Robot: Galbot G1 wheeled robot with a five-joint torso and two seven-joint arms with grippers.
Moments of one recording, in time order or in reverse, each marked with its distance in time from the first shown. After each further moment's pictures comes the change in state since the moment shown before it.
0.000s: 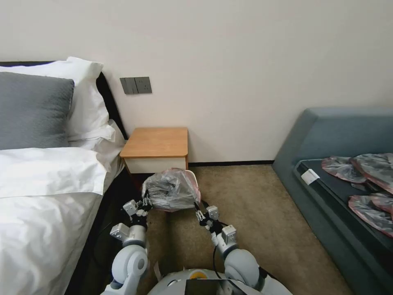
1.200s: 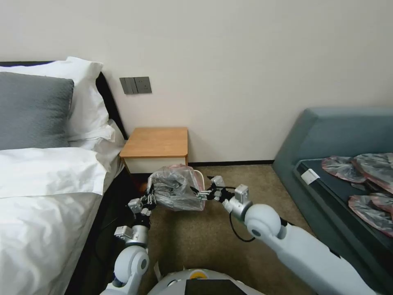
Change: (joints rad) left arm -0.010 0.015 0.008 0.062 0.120 -0.157 0.211; right arm 0.504 -0.330 -0.018 0.053 0.613 -0.254 -0.143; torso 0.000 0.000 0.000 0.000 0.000
